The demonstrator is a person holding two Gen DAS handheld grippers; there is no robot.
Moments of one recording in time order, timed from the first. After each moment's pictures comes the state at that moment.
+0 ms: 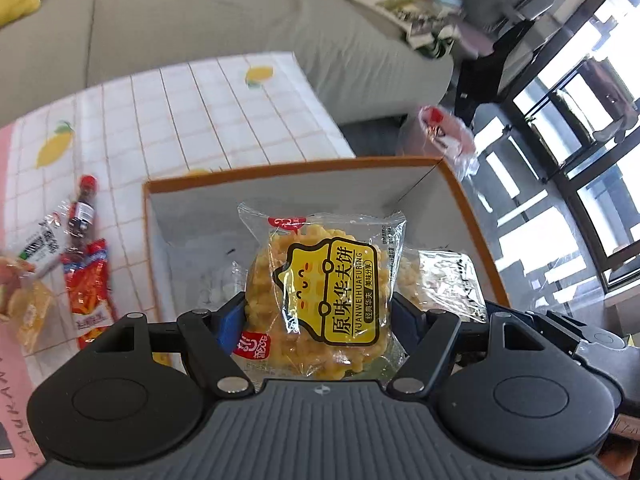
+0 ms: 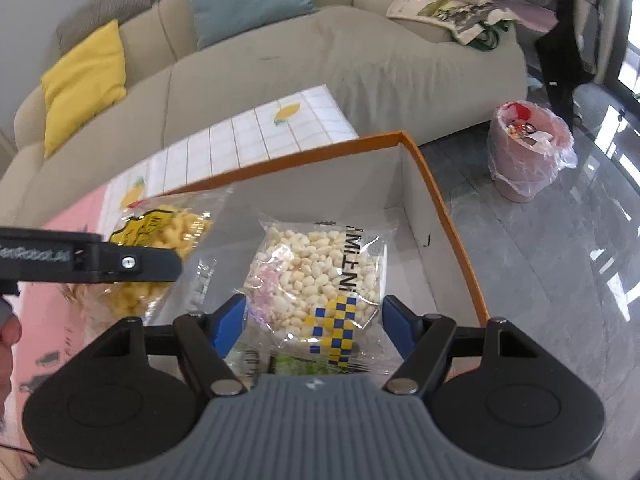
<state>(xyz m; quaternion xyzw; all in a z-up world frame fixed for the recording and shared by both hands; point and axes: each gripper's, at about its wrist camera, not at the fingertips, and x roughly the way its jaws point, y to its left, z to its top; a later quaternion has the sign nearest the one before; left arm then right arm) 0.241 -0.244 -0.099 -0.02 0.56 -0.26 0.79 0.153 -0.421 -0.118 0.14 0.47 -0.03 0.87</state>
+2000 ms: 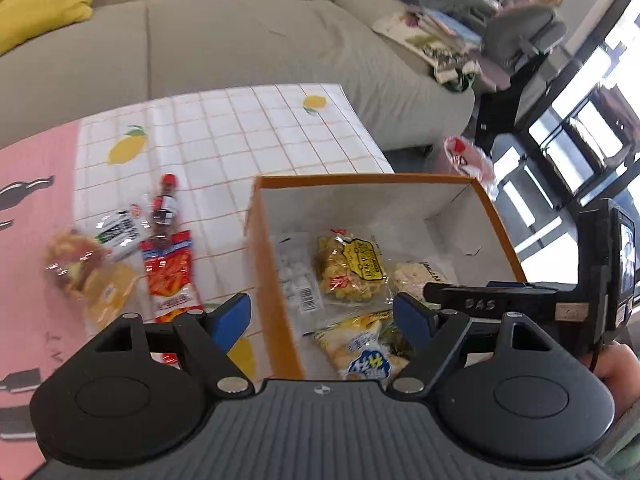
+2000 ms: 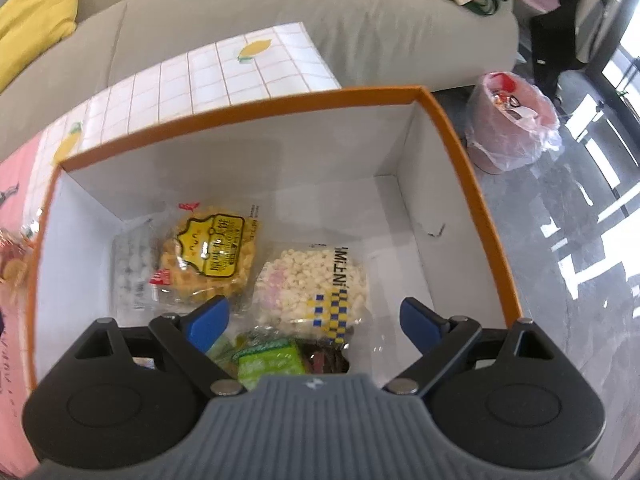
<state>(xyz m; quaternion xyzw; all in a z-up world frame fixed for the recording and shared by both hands) 0.209 -0.157 -0.065 -0.03 0.52 -0.22 0.83 0.185 -0.391 -0.141 0.10 0.54 -0.10 0.83</state>
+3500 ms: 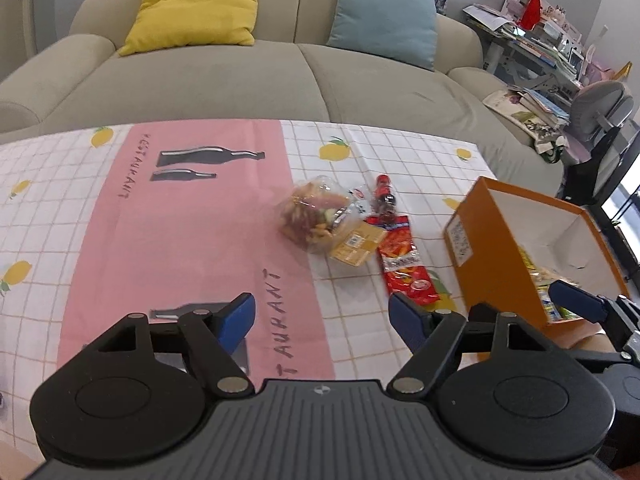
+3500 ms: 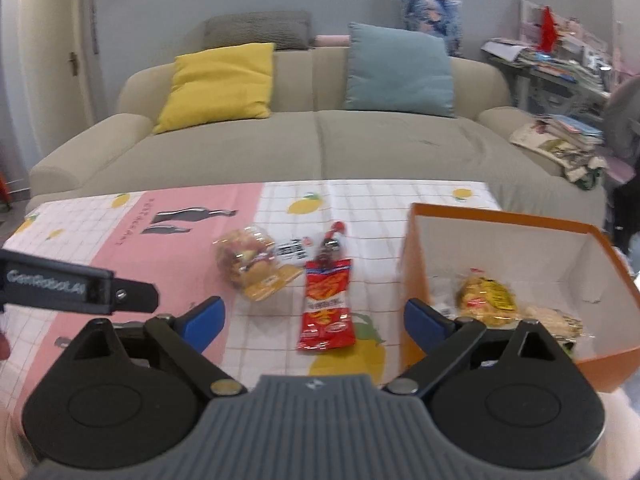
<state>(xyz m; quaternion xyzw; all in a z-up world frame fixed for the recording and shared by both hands) 0.126 0.040 -0.096 -0.05 0.43 -0.09 0.90 0.078 -0.133 -0.117 0.02 0.31 0.06 0.95</state>
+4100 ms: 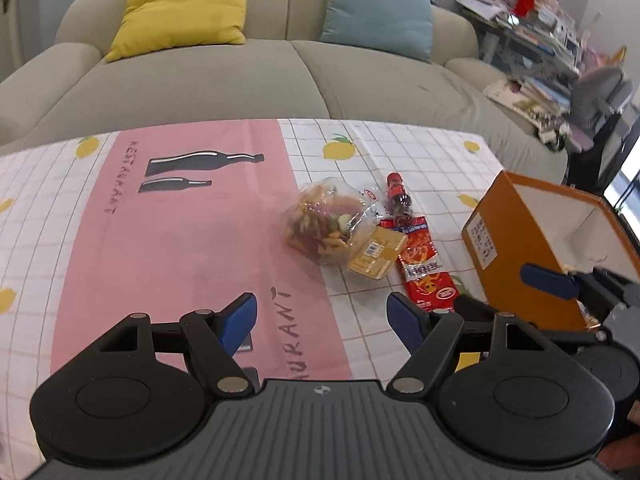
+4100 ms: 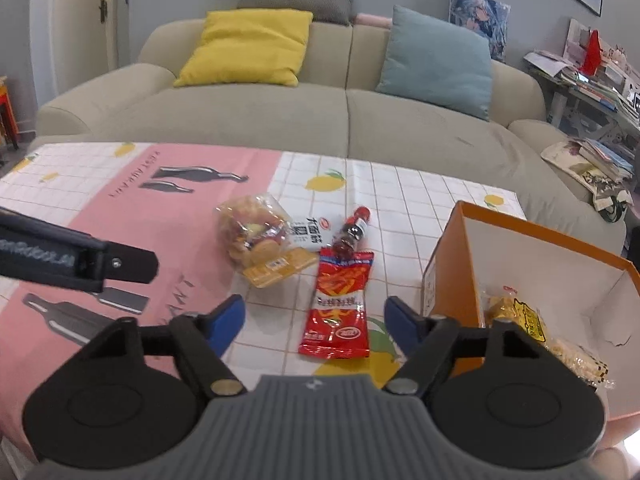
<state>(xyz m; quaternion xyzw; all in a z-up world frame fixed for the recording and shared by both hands) 0.161 0.043 -0.121 -0.02 0.43 -0.11 0.90 0.130 -0.111 -0.151 -0.06 0.34 0.07 0.93</state>
